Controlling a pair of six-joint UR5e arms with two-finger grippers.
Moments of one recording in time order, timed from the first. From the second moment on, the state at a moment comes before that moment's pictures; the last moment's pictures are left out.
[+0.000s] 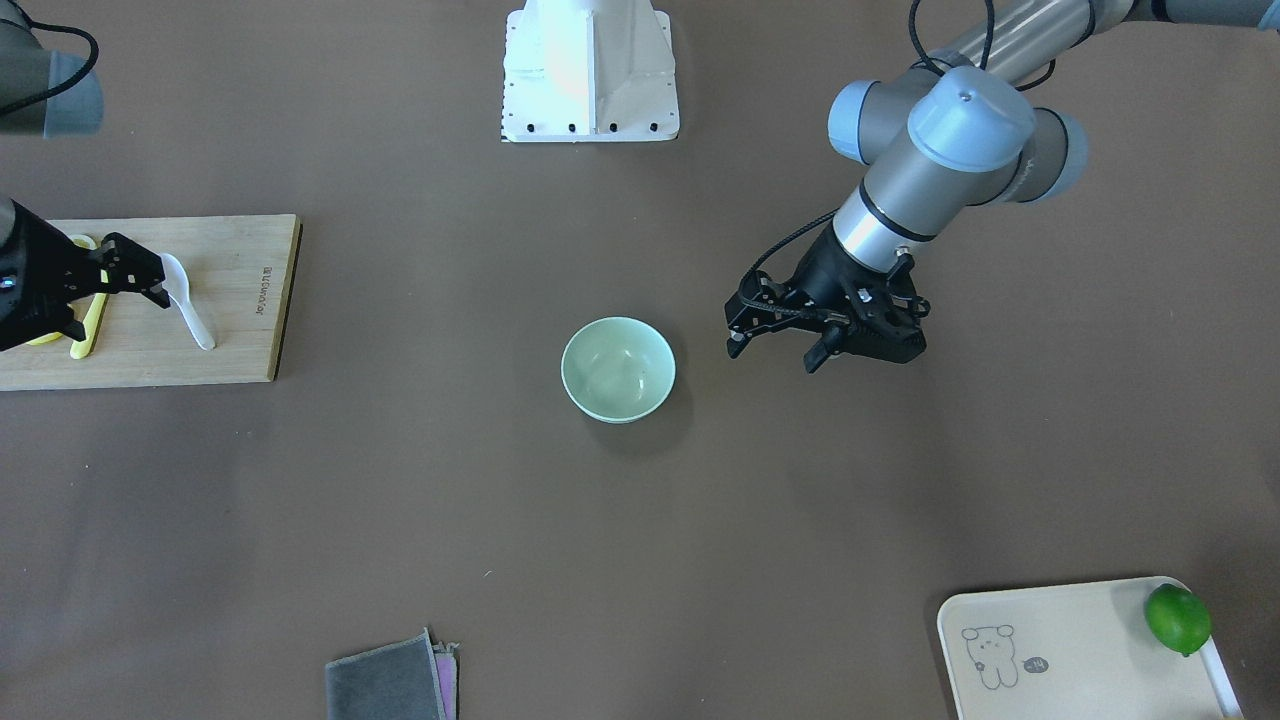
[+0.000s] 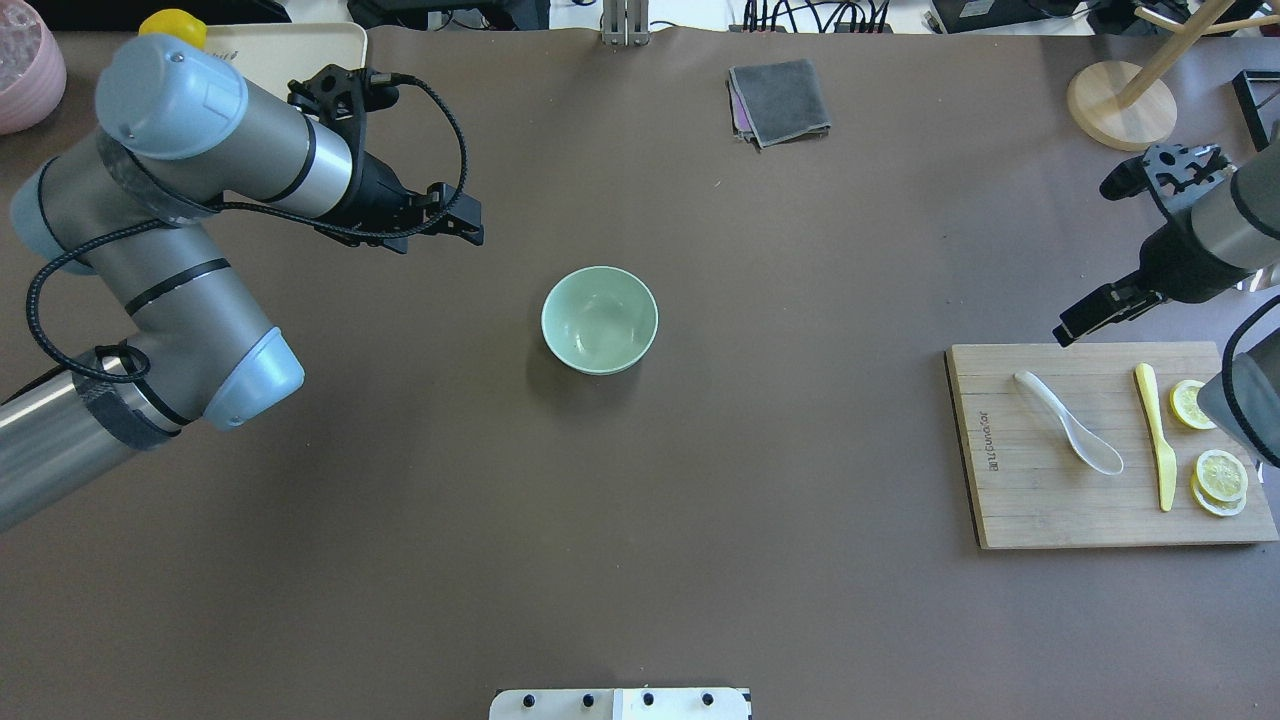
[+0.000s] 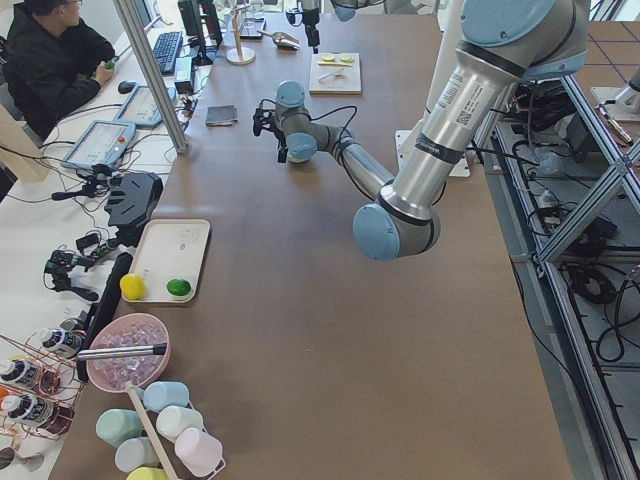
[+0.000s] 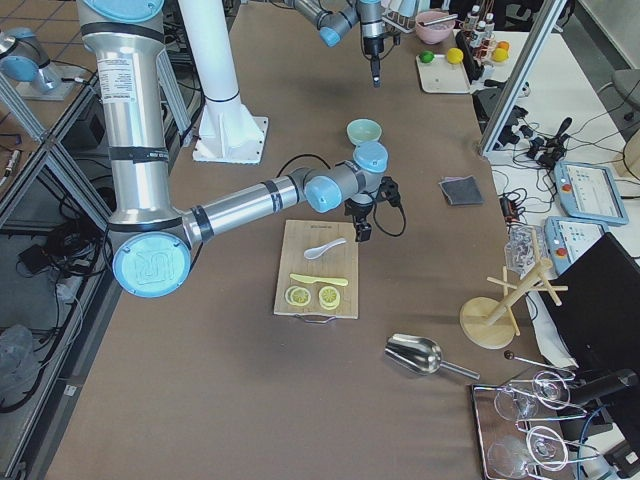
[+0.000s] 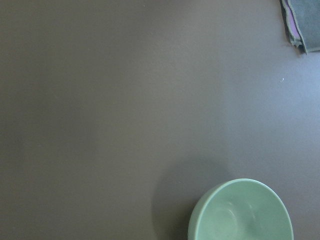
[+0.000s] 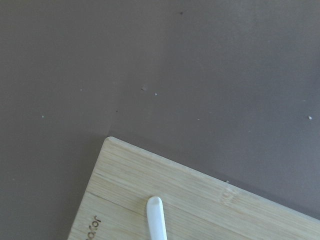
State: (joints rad) left arm -0.82 -2.09 -1.64 -2.06 -2.09 -1.12; right arm 1.01 -1.50 1.81 -1.39 2.29 0.33
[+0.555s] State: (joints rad) left arm -0.87 -2.07 -1.65 -2.04 -2.12 -1.04; right arm 0.92 -1.53 1.72 -1.22 2.26 0.34
